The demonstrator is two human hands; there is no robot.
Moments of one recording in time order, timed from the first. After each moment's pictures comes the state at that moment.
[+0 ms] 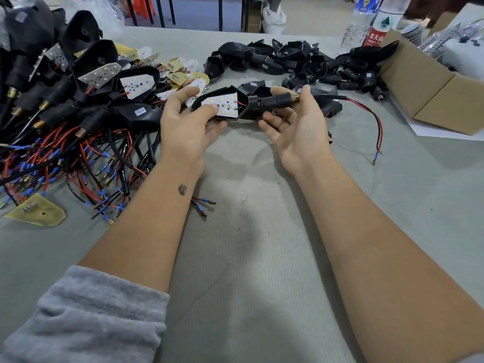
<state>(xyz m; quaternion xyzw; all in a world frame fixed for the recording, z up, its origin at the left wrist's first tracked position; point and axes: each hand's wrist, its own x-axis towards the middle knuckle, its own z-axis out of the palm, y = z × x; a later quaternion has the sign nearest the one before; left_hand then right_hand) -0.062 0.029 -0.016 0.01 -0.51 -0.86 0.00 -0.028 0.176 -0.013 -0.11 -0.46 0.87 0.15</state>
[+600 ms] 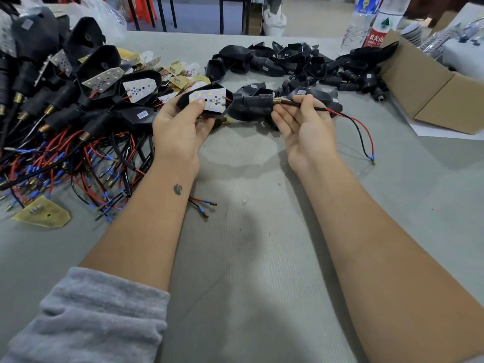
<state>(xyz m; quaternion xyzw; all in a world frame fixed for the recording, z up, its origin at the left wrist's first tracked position) -0.068 0.021 -0.016 0.05 -0.48 -0.88 0.02 -0.032 0.185 -0.016 -0.12 -0.40 0.88 0.25</state>
